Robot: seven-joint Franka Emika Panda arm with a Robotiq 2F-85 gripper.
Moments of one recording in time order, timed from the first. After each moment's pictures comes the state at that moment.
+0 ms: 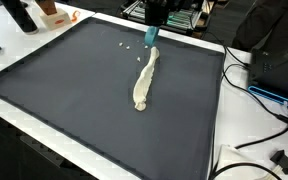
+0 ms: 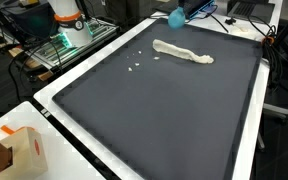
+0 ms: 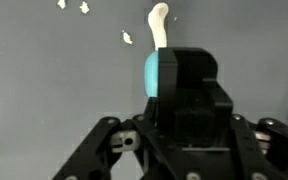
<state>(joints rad) 0.23 0.16 0.12 -1.88 -0.10 1.94 0.33</state>
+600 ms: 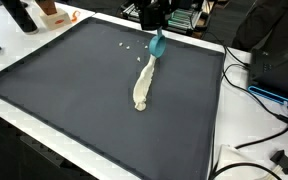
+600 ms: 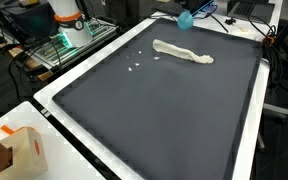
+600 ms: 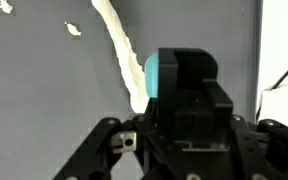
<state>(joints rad) 0.15 0.08 0.12 -2.07 0.21 2.26 0.31</state>
